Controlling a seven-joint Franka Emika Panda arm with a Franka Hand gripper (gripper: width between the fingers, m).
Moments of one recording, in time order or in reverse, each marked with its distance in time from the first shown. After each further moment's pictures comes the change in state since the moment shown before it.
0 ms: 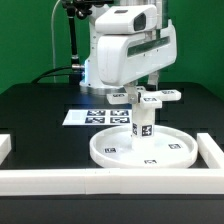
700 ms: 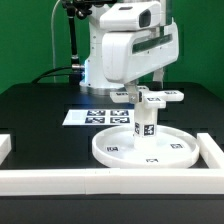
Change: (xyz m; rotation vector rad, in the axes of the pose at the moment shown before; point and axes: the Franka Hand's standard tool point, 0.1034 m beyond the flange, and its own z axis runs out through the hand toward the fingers) arm 0.002 -0.001 -0.002 -0.002 0.002 -0.019
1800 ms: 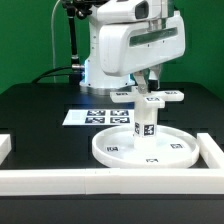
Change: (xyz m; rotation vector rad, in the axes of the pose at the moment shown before) arm 0.009 0.005 -0.012 -0.004 0.019 0.095
